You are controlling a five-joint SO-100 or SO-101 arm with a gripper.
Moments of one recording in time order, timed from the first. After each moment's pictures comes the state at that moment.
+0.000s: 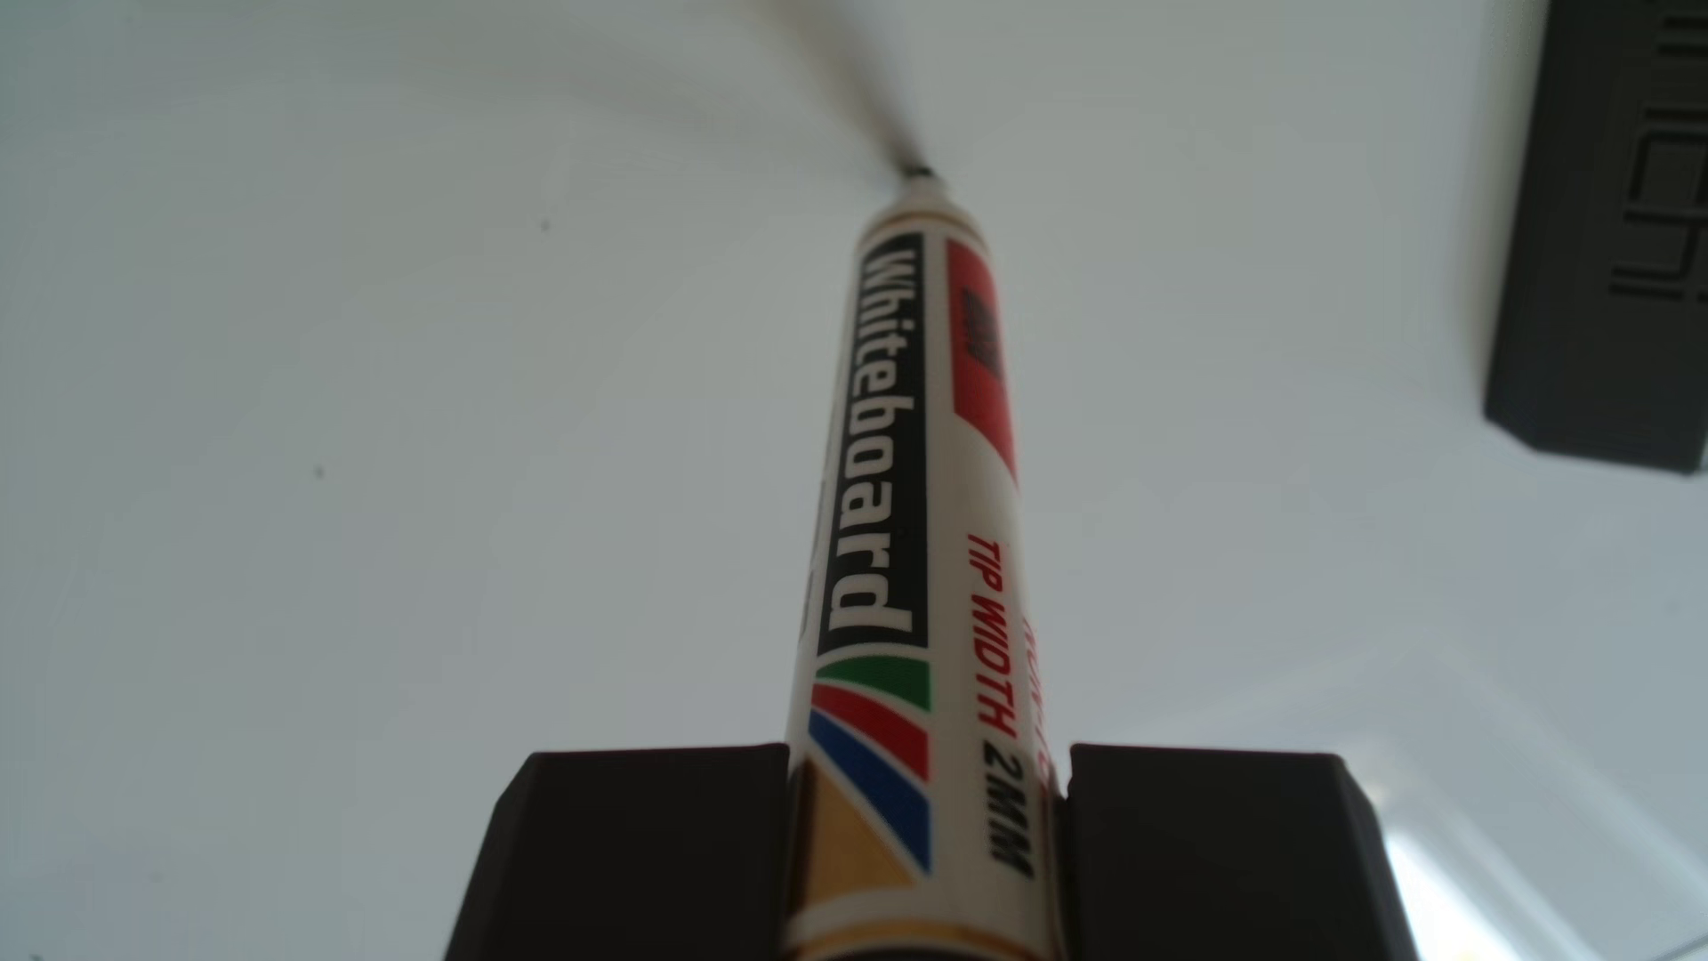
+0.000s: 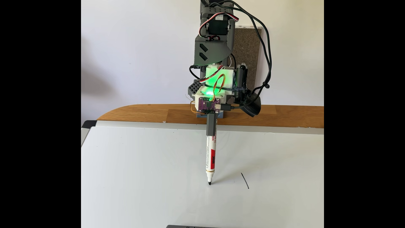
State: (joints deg) arm 2.6 116.2 115.4 80.6 -84.7
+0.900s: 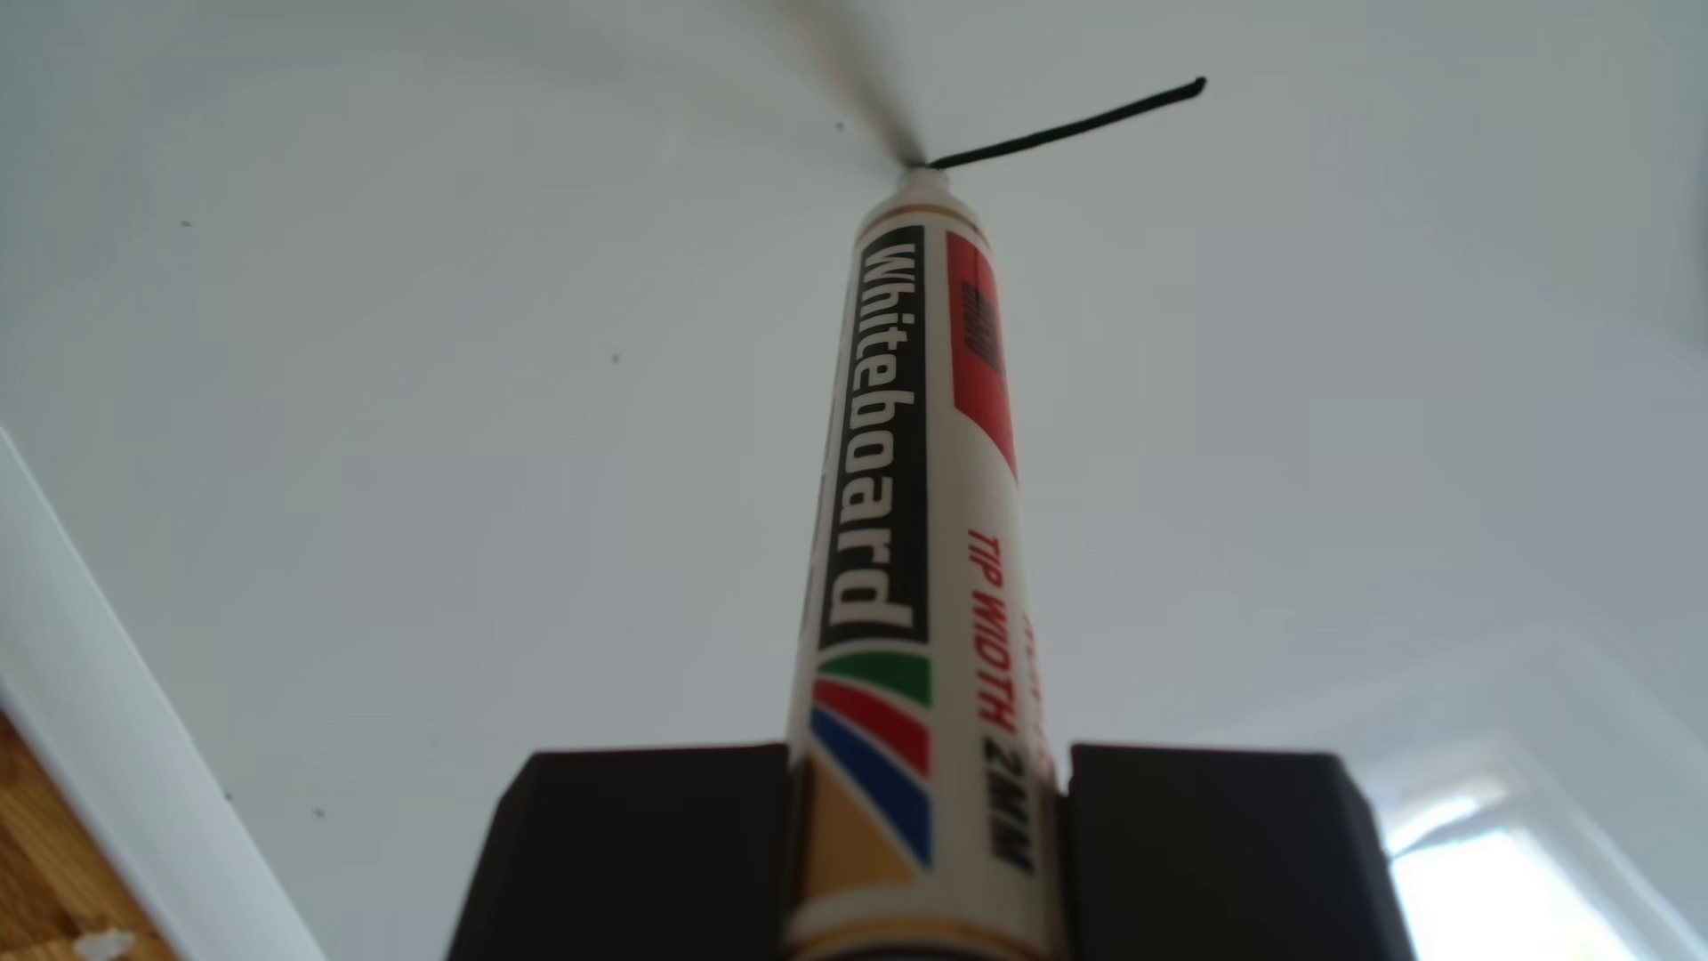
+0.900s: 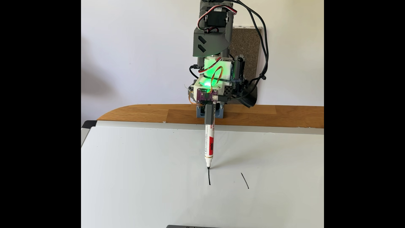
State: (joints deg) arm 3.5 124.9 116.5 91.1 -84.5
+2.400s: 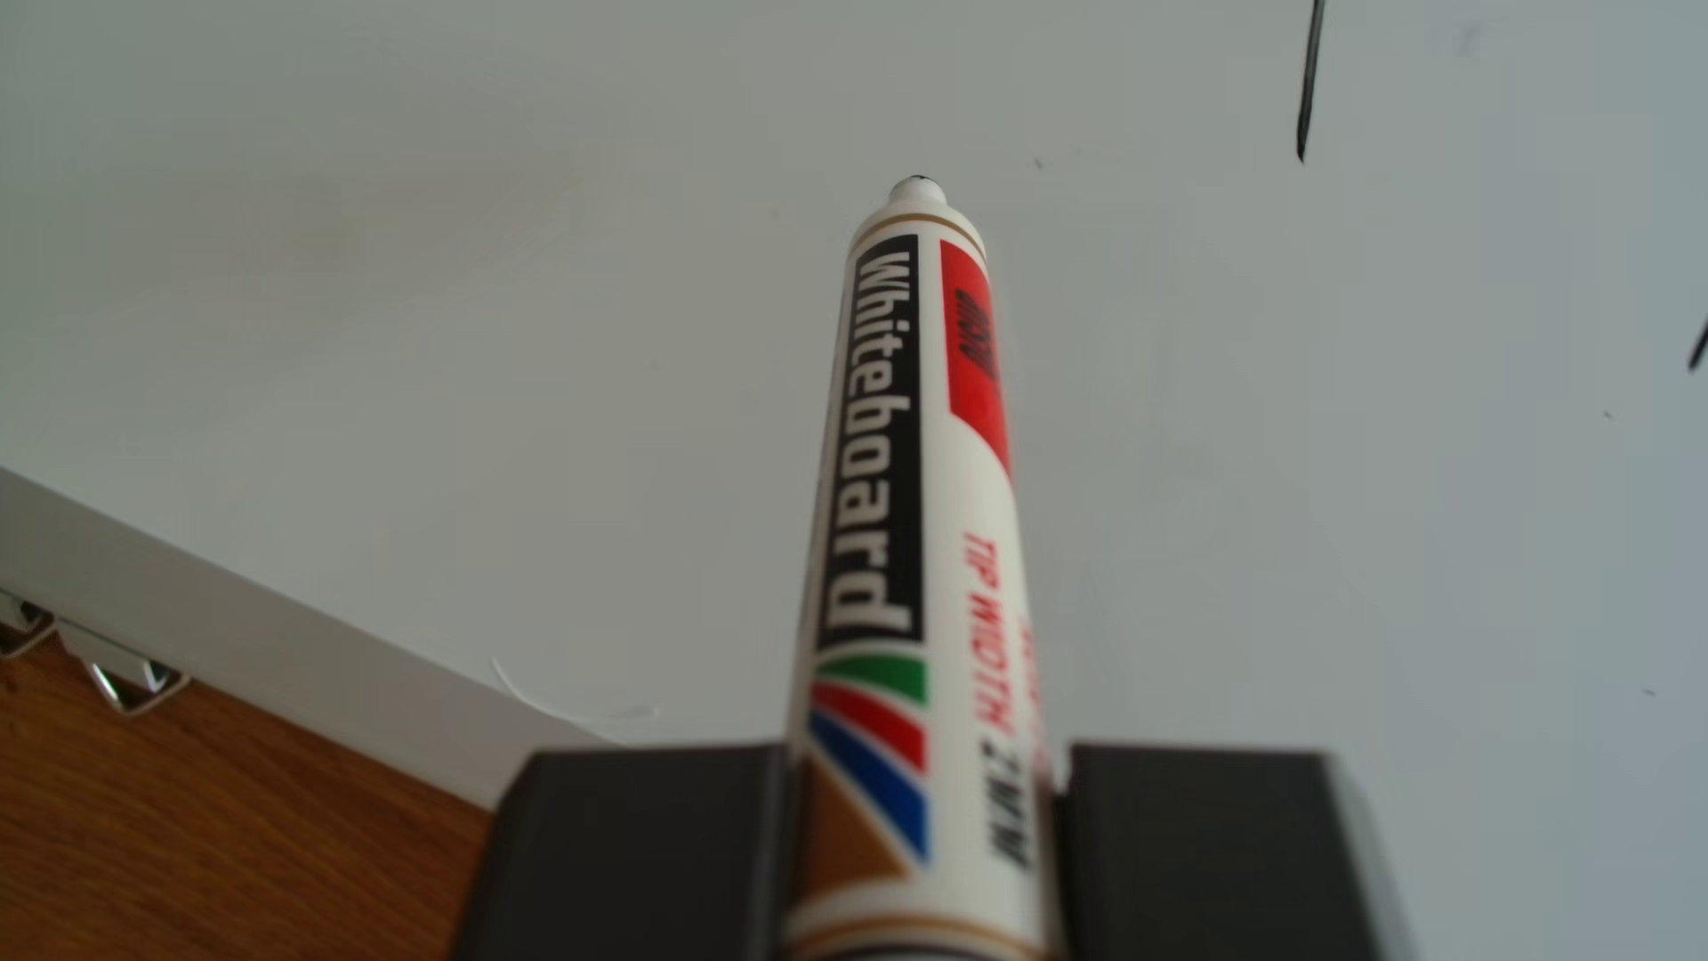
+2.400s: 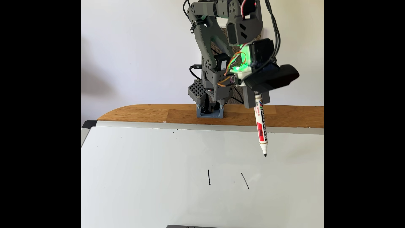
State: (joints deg) arm -30.1 136.5 123.2 88.4 9.4
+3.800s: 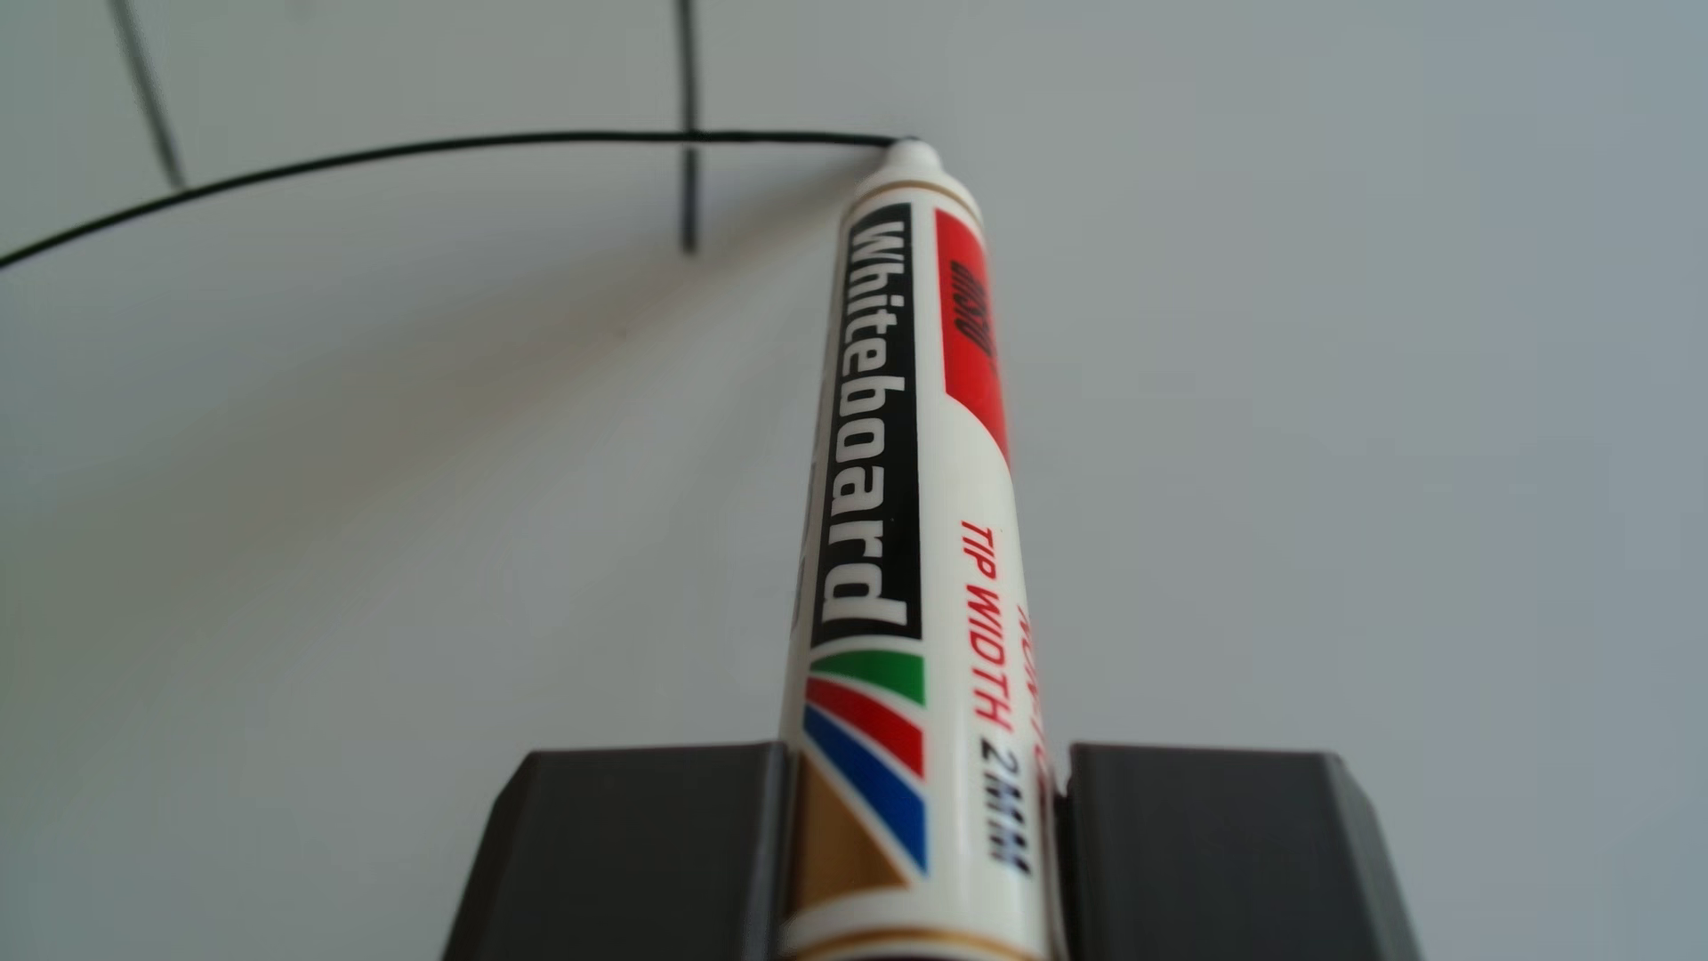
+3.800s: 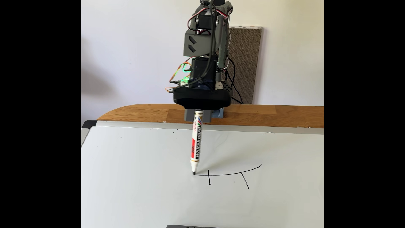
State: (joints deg) arm 14.8 136.2 130.6 82.4 -14.9
